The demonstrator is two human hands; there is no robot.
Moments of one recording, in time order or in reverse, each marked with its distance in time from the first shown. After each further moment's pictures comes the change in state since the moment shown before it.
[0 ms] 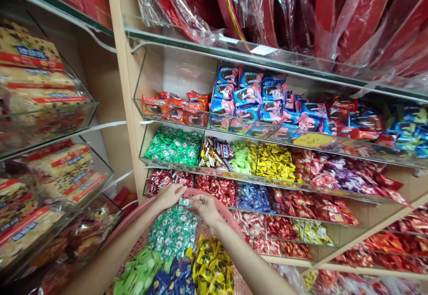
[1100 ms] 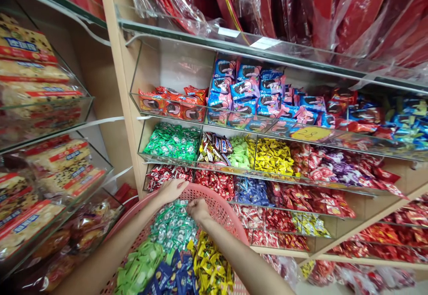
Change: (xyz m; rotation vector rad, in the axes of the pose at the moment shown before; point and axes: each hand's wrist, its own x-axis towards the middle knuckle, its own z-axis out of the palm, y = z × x) left_hand -0.002 0.014 -0.006 0.035 -0.005 0.034; right_hand 0.021 0.064 0.007 -0.284 0.079 0.079
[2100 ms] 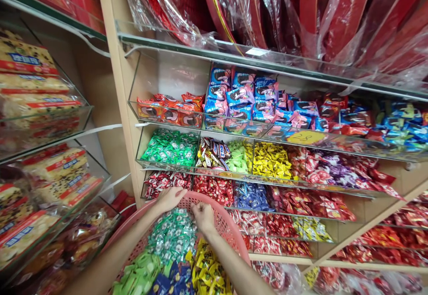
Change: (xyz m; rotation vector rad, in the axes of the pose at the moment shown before) left_hand -0.001 0.001 0.003 -0.002 -0.035 -0.046; right_hand -0.001 0.002 -0.014 -0.110 0.217 -0.204
